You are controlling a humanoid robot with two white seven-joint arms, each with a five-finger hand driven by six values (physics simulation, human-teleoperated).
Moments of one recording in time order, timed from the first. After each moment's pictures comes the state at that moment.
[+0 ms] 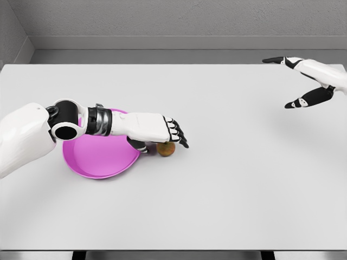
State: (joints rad) left arm -0.91 0.58 -1.13 -1.39 -0.40 -0.61 -0.41; right arm -0.58 -0.82 0.40 -1.24 -0.12 -0.61 0.61
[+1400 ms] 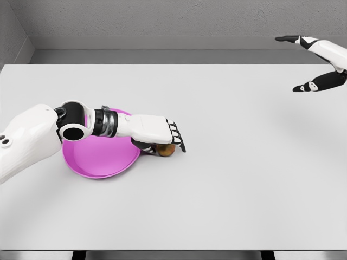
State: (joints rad) left arm -0.91 0.54 -1.14 -1.35 -0.44 -0.61 -0.41; right arm -0.59 -0.80 0.29 -1.25 -0.12 -0.61 0.61
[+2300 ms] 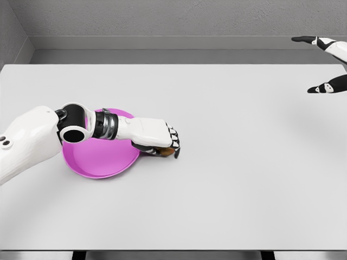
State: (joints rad) left arm -0.91 0.54 -1.16 -1.35 -0.44 -0.61 -0.42; right arm -0.54 -0.84 0.23 -1.25 -0.12 -0.61 0.61
